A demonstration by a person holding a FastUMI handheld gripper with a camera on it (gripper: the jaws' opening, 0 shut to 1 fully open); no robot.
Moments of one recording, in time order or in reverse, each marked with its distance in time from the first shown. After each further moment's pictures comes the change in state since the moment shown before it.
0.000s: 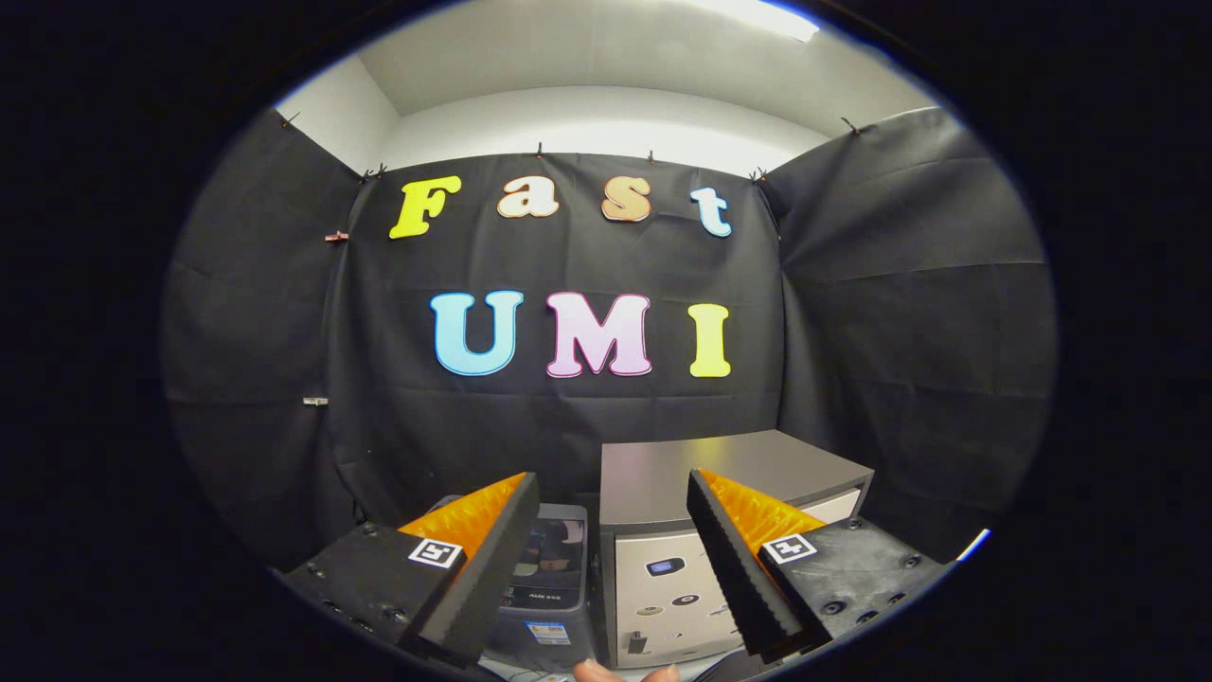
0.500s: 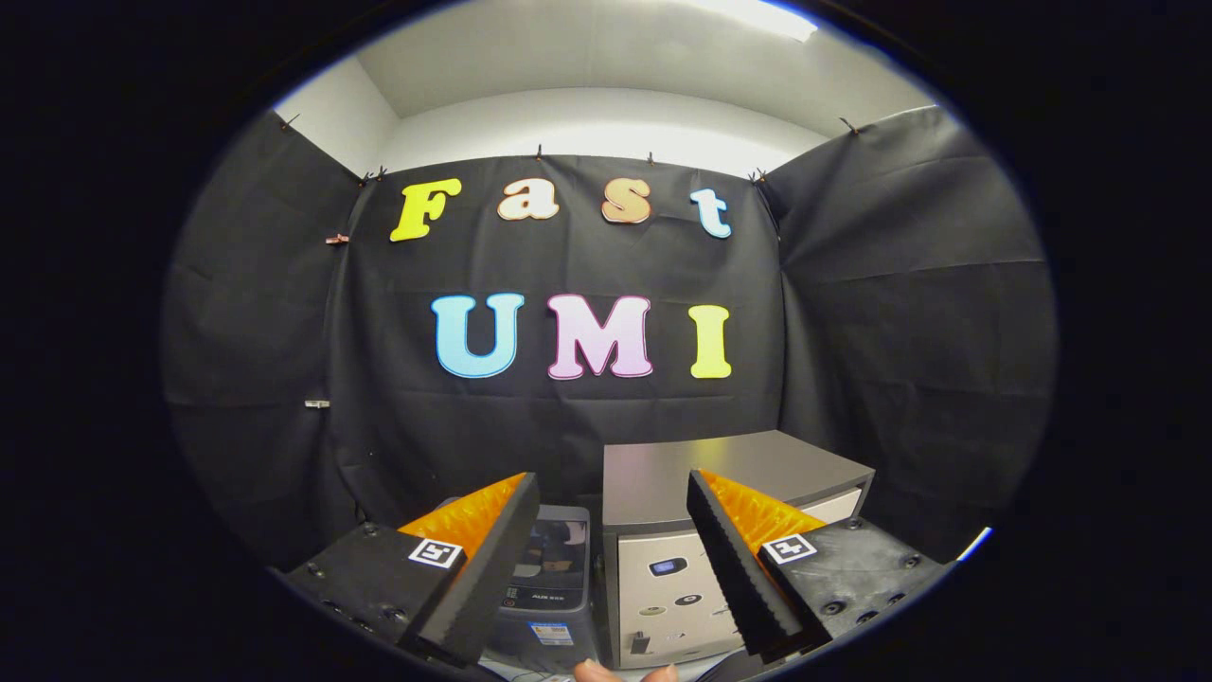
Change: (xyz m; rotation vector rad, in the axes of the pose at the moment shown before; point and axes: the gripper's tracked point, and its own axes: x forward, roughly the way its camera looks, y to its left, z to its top) arm -0.003 0.001 0.001 0.009 -0.003 0.002
